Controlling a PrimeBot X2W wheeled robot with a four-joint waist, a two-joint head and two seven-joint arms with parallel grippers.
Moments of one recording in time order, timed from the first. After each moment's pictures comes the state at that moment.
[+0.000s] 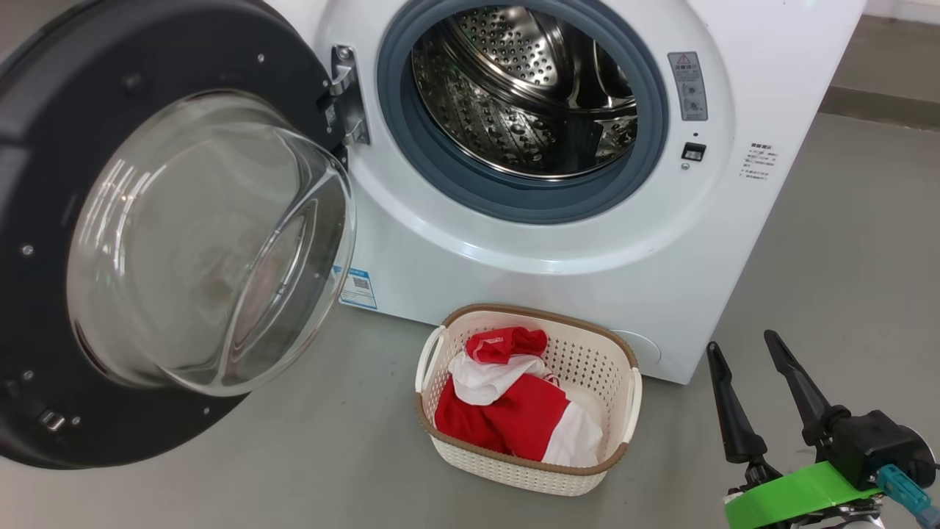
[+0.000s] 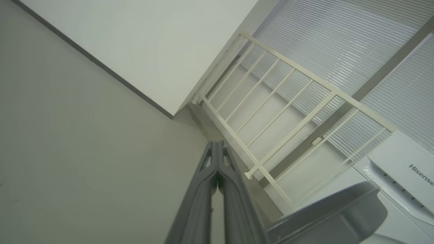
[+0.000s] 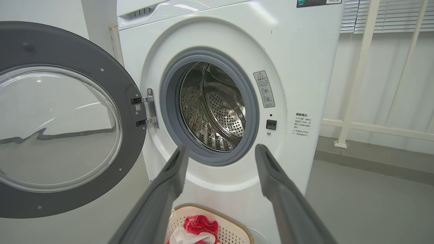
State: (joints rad) left arm -0.73 0.29 0.53 0.72 -0.59 0.05 -0.06; right arm 0.02 -0.04 -0.02 0.12 0.20 0.12 -0.26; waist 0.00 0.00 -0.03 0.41
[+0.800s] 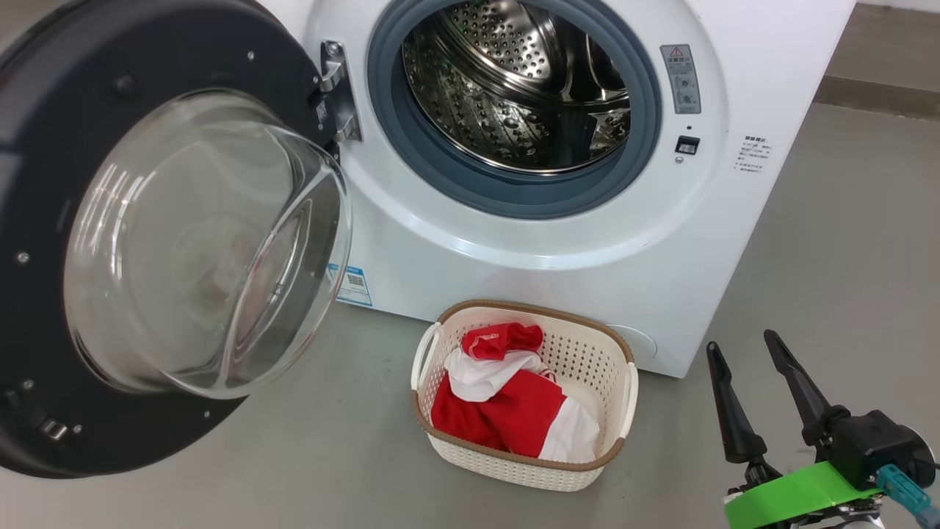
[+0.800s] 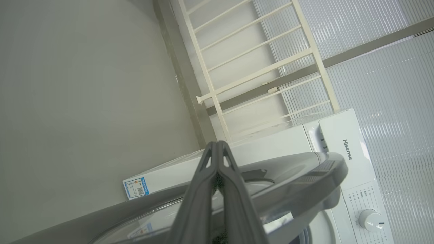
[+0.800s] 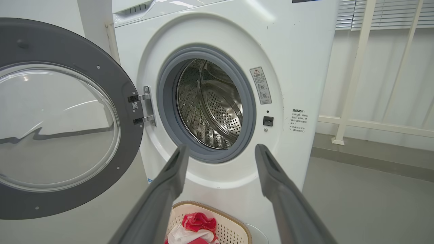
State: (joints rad) left arm -0.86 0.33 0.66 0.99 -0.94 -0.09 0.45; right arm 0.01 -0.04 -0.02 0.12 0.19 0.12 -0.26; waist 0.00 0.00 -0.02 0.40
